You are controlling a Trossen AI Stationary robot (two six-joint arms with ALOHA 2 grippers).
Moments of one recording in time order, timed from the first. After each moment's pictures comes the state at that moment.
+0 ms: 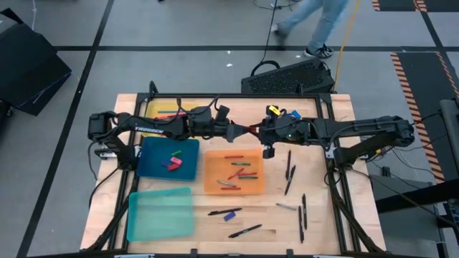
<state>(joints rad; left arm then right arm) 0.18 1.64 1.03 0.52 0.15 -0.89 0.02 1.27 1.08 -0.34 0.35 -0.40</state>
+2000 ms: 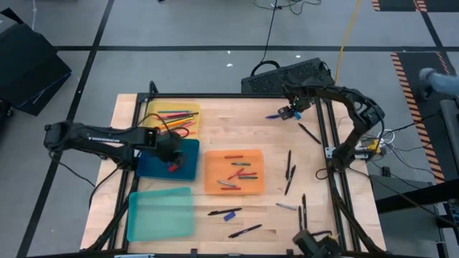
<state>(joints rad) 0.10 1.04 0.57 -0.70 0.14 -1.11 -0.91 1.70 1.08 -0.89 0.10 0.16</state>
